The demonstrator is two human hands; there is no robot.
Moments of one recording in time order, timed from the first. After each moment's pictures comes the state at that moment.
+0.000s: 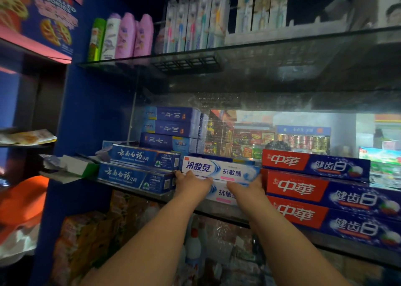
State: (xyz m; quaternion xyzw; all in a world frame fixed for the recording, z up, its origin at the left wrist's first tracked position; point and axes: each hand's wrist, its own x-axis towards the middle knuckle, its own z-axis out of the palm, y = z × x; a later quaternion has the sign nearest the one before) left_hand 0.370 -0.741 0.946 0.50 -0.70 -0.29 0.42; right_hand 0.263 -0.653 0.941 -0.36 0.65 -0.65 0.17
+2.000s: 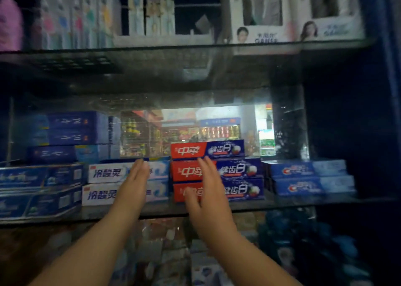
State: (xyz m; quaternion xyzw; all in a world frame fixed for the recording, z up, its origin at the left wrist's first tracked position) left_hand 0.348 -0.644 0.945 0.21 -0.74 -0.40 0.50; right_hand 0.257 -0.503 0.911 -0.49 0.66 -0.52 -0.23
